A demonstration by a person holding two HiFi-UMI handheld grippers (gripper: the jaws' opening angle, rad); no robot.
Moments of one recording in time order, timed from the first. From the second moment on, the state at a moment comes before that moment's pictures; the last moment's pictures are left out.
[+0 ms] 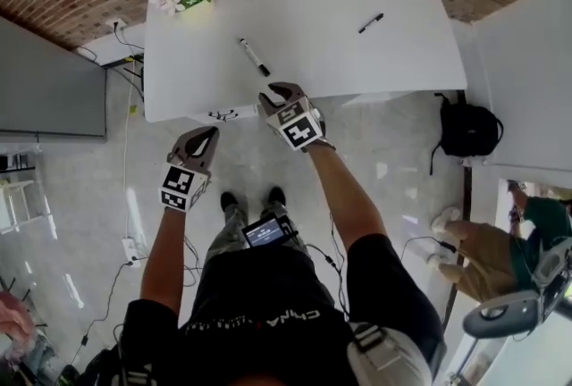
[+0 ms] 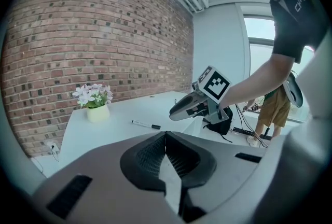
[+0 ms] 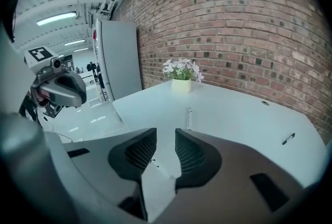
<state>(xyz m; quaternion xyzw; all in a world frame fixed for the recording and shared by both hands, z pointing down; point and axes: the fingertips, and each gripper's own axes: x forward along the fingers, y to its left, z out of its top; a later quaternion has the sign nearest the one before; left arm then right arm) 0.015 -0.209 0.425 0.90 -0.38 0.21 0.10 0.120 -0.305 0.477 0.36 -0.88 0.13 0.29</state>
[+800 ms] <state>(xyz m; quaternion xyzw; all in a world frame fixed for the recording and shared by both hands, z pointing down) -0.025 -0.239 0.471 0.87 -0.41 0.22 0.14 0.101 -0.425 0.565 0.38 -0.83 0.20 0.35</state>
